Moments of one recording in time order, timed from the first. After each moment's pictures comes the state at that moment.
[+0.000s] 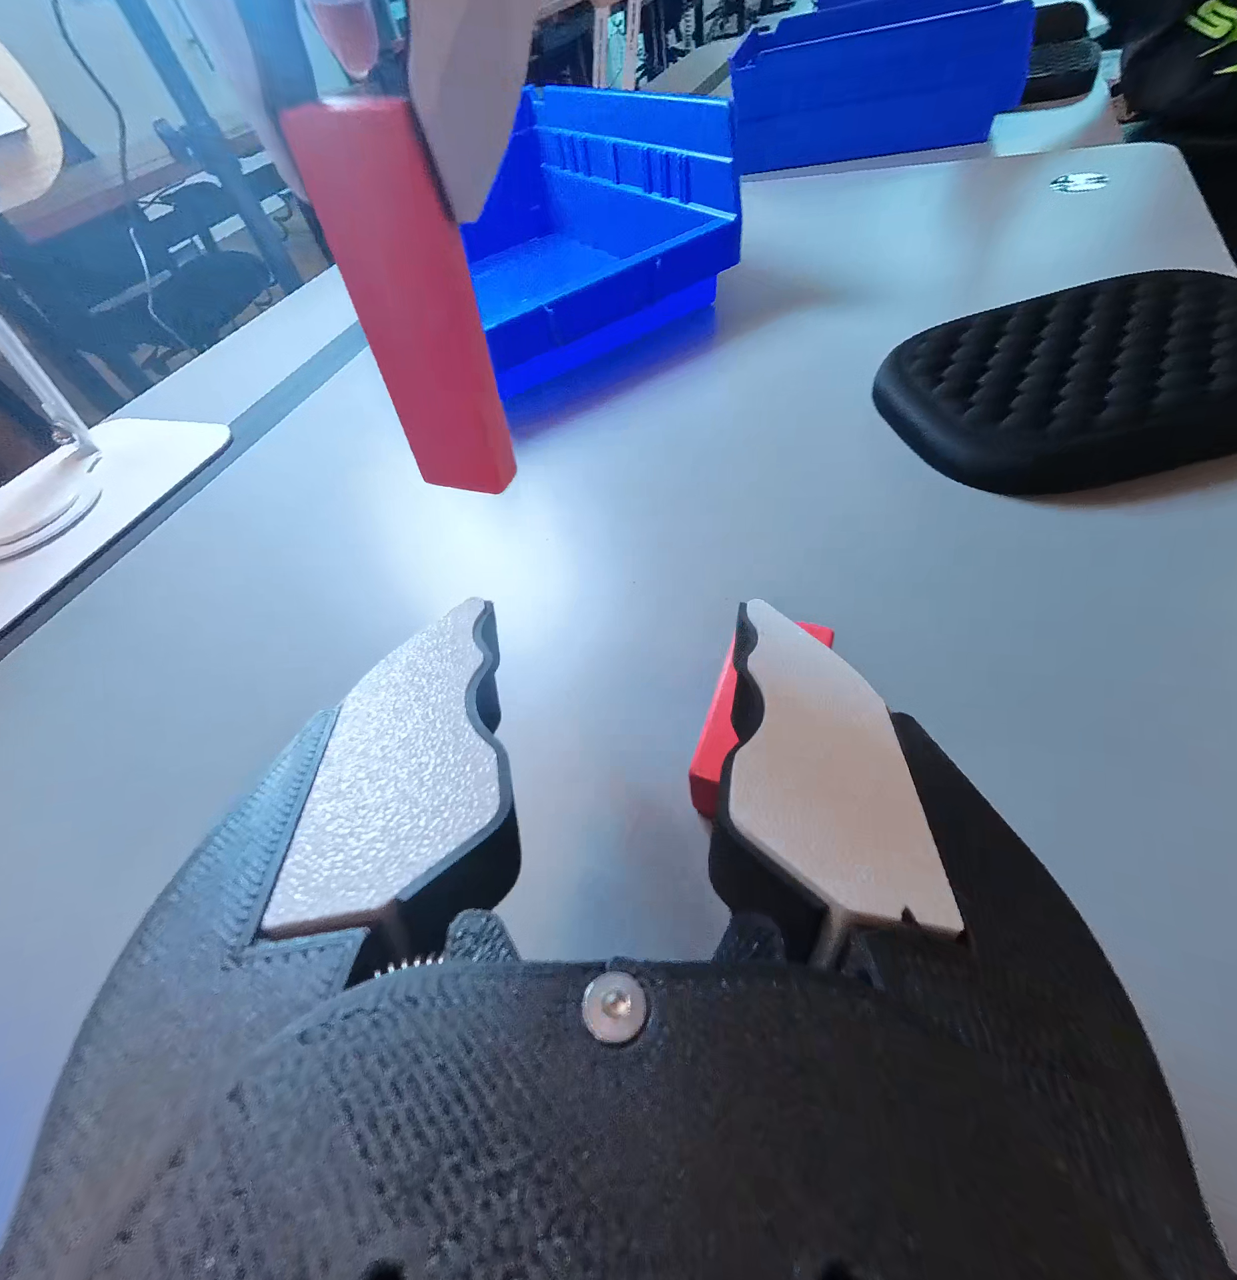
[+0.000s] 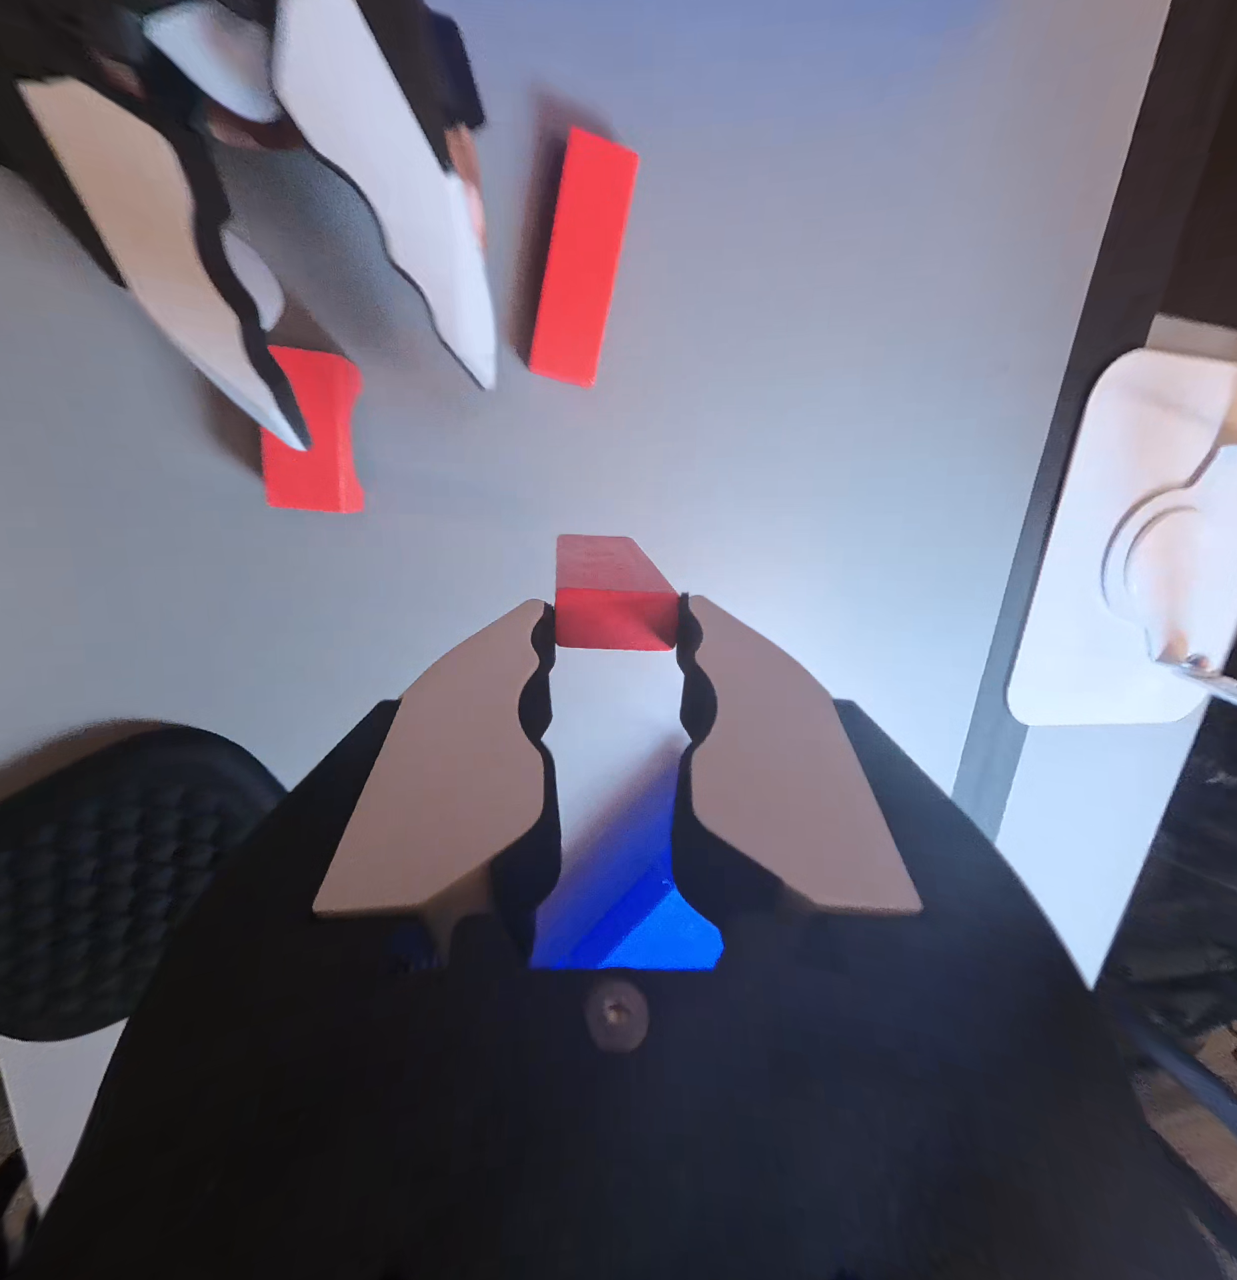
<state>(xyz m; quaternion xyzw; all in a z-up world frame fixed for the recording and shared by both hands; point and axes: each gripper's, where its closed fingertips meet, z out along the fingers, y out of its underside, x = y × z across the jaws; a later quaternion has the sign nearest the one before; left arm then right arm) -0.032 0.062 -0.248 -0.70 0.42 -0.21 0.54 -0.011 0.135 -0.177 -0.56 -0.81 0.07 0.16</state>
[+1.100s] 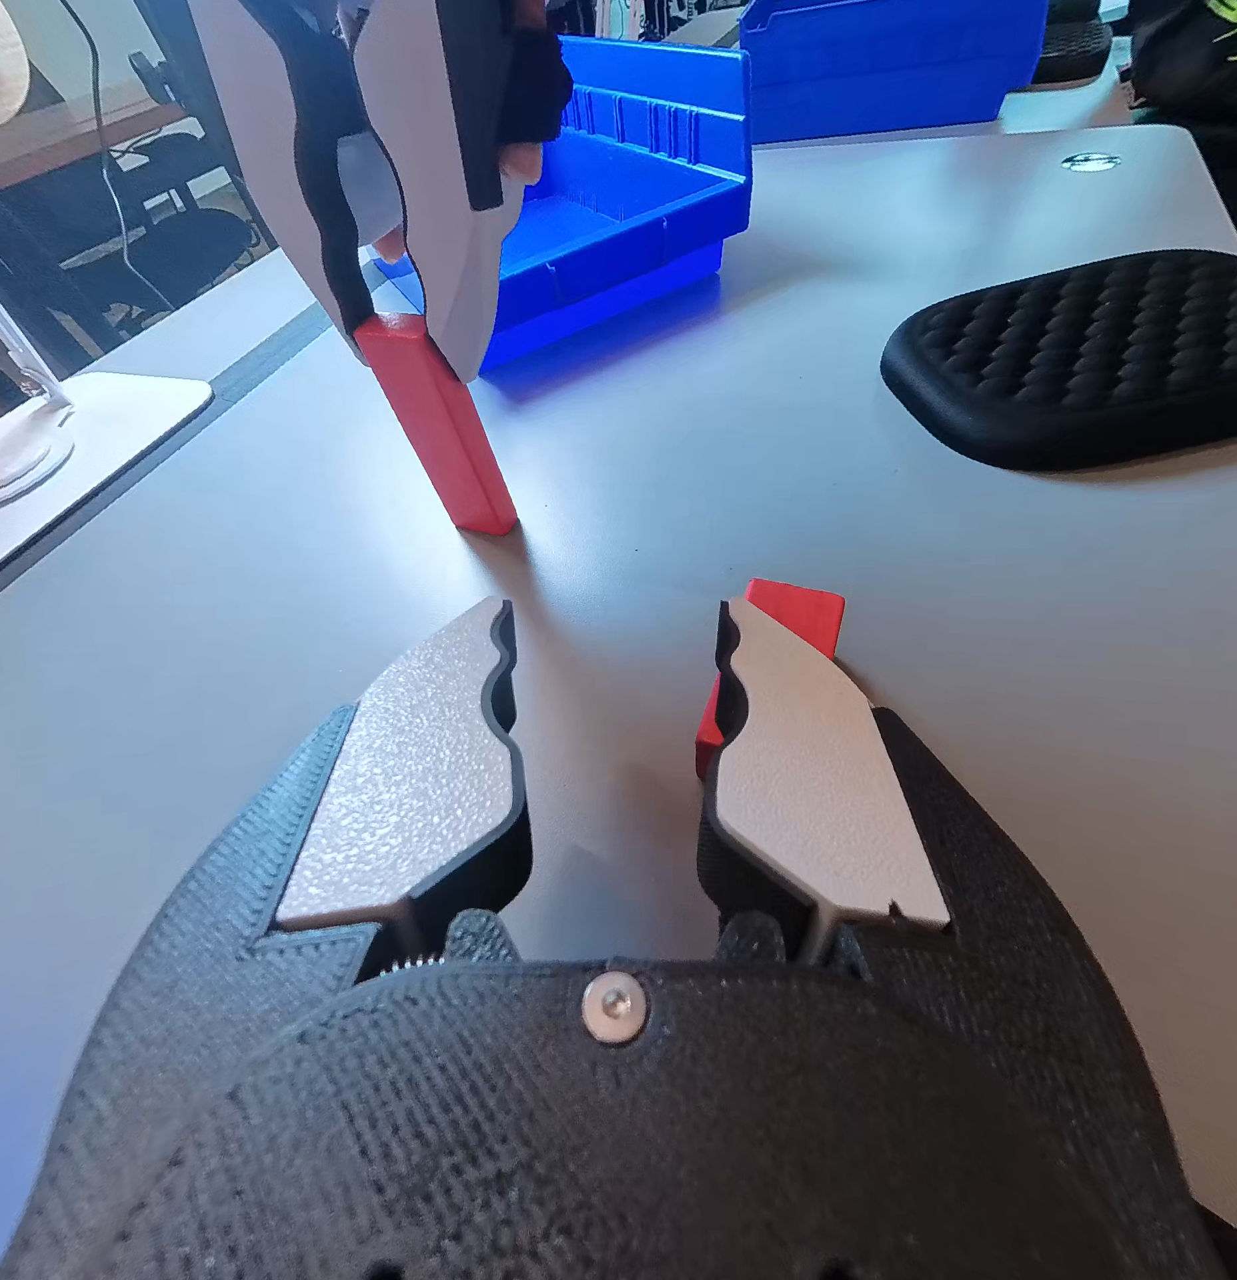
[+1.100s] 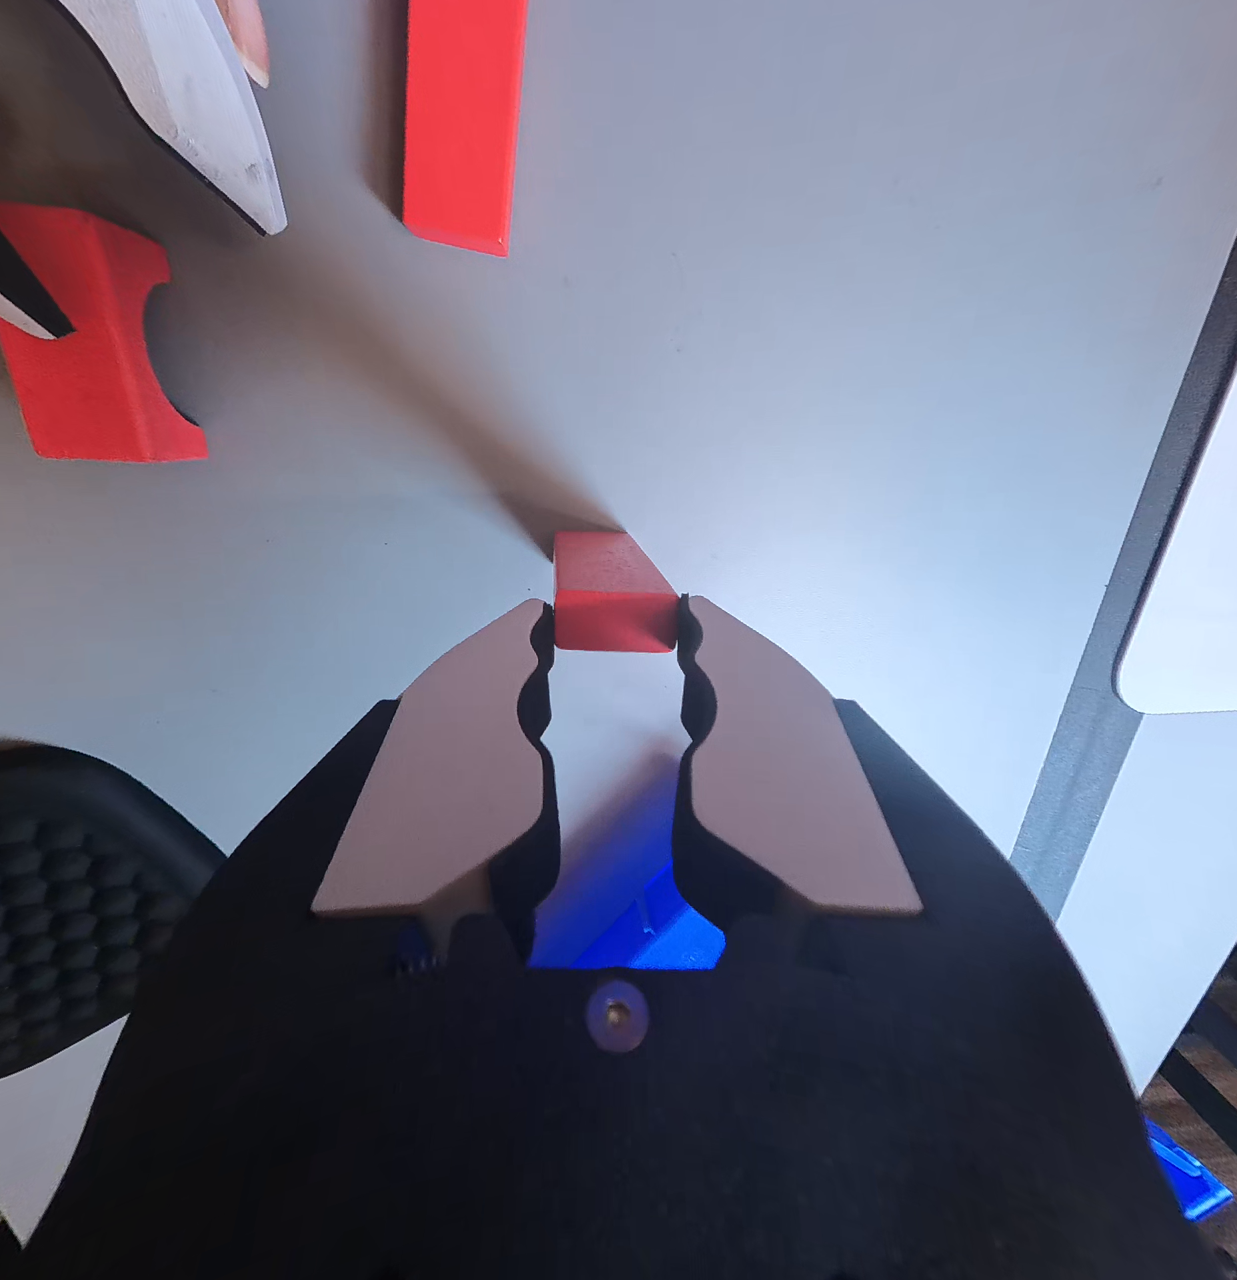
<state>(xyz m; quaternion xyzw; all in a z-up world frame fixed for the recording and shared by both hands) -0.039 0.062 -0.259 -0.71 0.42 -0.21 0.52 -0.001 0.179 -0.245 -0.60 -0.79 0.05 0.11</state>
